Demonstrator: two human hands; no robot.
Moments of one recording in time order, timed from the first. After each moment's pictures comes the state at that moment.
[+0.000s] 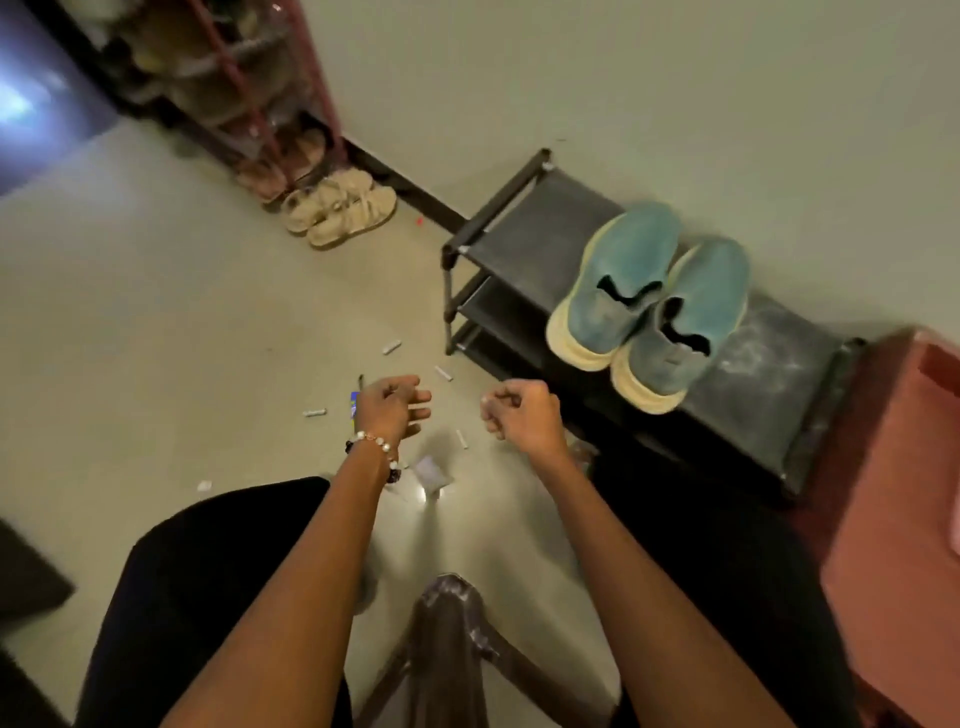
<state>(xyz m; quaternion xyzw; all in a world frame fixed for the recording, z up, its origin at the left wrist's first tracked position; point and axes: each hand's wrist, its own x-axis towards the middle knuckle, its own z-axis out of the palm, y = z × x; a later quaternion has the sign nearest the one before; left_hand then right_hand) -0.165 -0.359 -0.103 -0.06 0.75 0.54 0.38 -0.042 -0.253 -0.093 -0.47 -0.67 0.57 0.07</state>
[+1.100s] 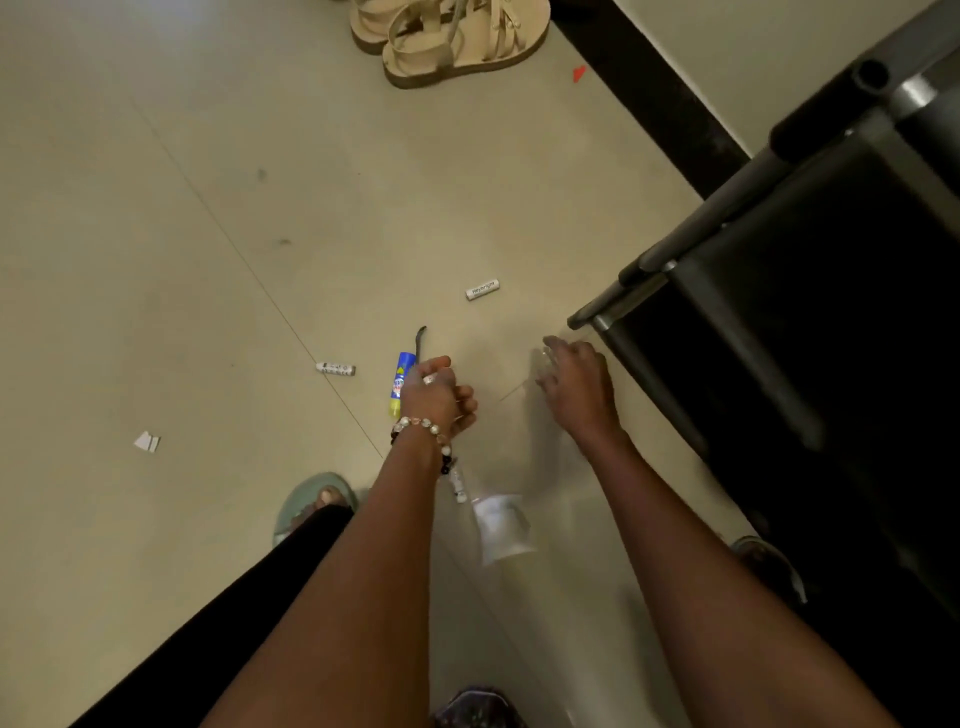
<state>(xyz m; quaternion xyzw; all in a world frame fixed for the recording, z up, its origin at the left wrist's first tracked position) -0.303 -0.337 -0.417 -0.32 0.65 0.57 0.39 -0.228 -0.194 -0.472 -0.32 -0.91 0.25 -0.07</state>
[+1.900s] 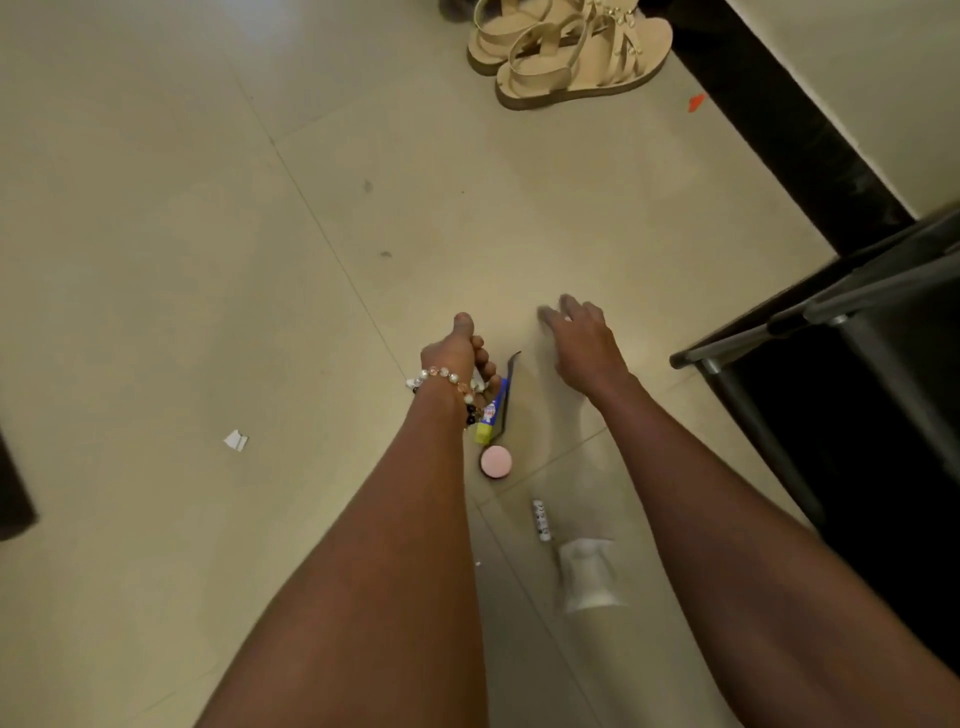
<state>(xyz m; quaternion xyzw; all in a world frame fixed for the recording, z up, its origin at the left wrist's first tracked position) -0.406 -0.381 -0.425 -0.40 0.57 0.62 0.37 -0.359 -0.233 -0.498 -0.15 -0.97 0.15 -0.14</state>
